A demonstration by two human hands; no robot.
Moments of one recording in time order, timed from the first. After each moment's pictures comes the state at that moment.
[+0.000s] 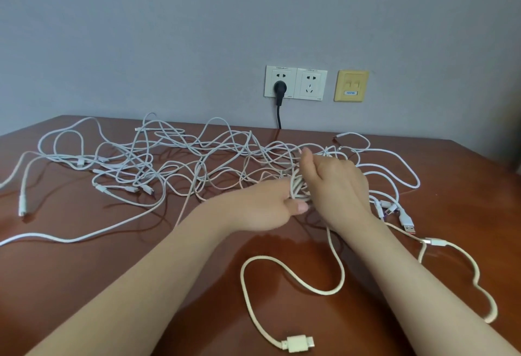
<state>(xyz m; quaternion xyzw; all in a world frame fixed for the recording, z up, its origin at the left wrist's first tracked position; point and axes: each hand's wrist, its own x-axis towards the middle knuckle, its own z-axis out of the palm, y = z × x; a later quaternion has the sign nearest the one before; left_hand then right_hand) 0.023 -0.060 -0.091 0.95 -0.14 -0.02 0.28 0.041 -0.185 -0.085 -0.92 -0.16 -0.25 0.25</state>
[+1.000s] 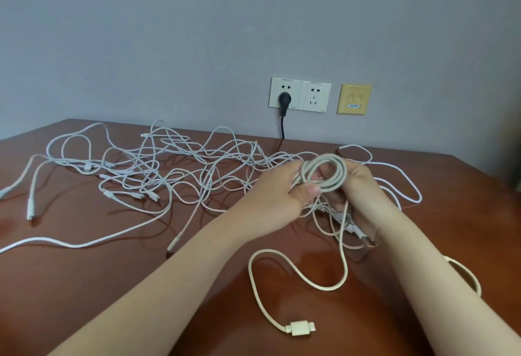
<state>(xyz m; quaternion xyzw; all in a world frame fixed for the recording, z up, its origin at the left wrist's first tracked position) 0.017 -0.065 -0.087 0.86 -0.18 0.15 0.46 0.047 -0.198 -0.074 -0.69 -0.21 0.01 0.69</state>
